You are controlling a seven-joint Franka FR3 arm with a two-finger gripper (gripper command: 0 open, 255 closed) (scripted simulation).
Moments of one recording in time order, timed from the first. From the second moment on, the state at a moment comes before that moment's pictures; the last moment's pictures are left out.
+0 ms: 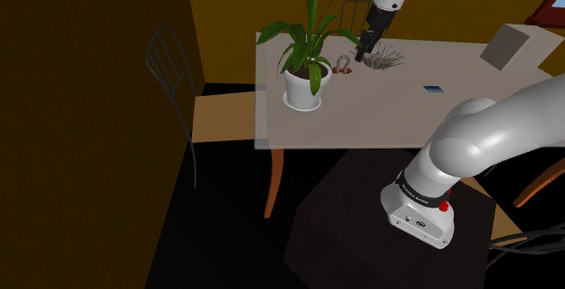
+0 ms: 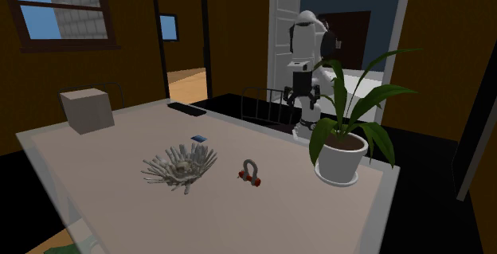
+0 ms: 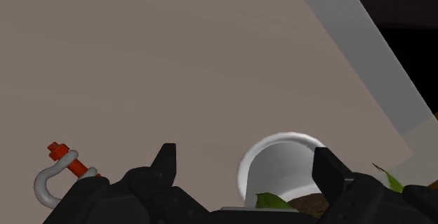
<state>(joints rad) -0.07 -0.55 -0.40 -2.45 -0.17 1.99 -0.41</state>
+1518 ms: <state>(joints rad) -0.19 0.44 -0.64 -1.87 0.45 2.21 -1.29</state>
